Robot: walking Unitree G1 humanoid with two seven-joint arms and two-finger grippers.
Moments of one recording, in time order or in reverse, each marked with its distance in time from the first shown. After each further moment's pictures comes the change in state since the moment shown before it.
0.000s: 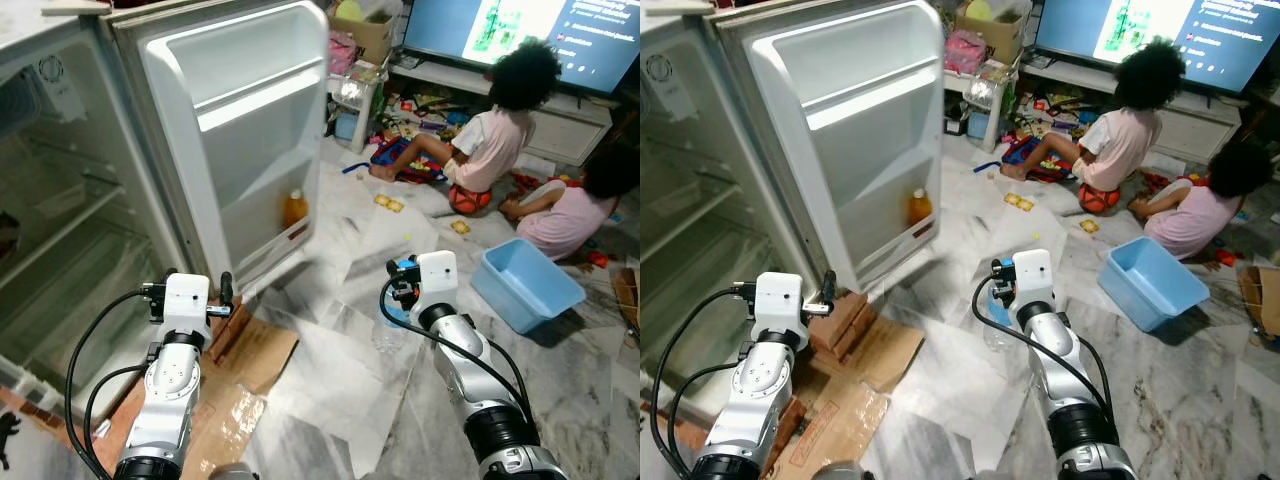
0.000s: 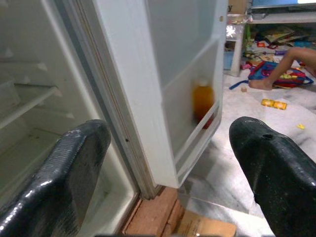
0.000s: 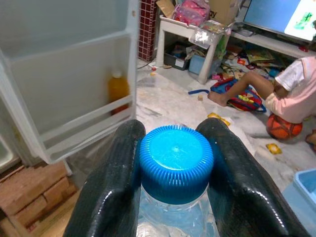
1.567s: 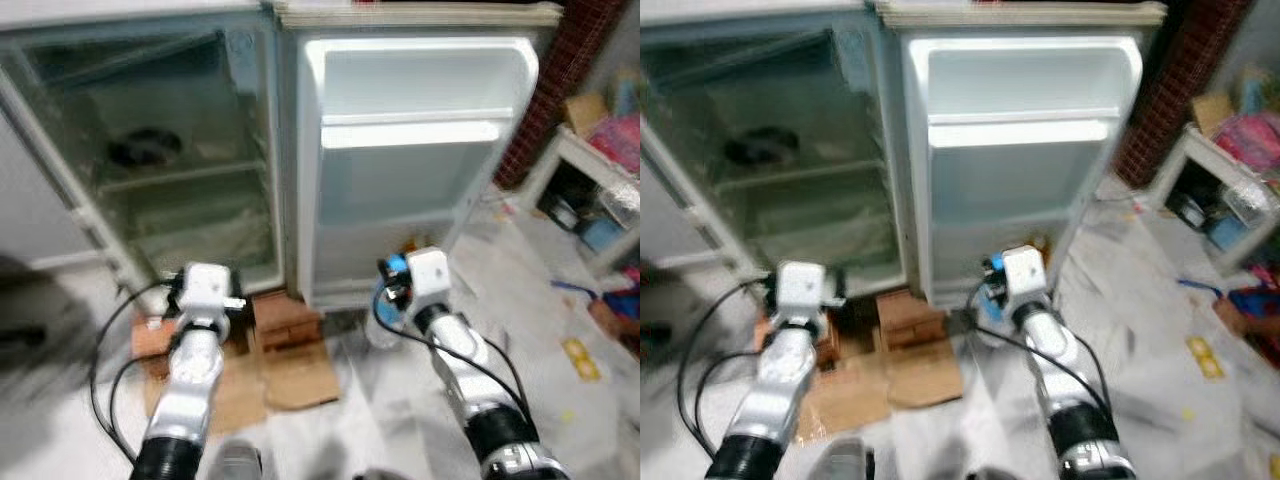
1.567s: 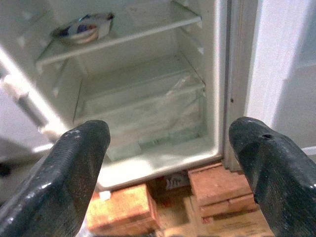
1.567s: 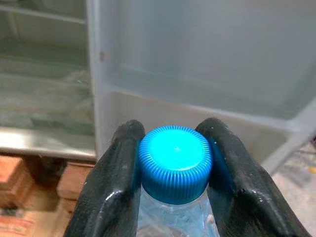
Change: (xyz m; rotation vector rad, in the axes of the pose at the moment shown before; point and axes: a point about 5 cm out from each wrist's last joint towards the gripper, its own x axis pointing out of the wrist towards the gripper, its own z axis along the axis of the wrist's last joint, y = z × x) left arm 0.013 -0.023 -0.001 0.043 0.094 0.038; right arm -0.001 0.001 -0.005 -0.050 -0.011 0.041
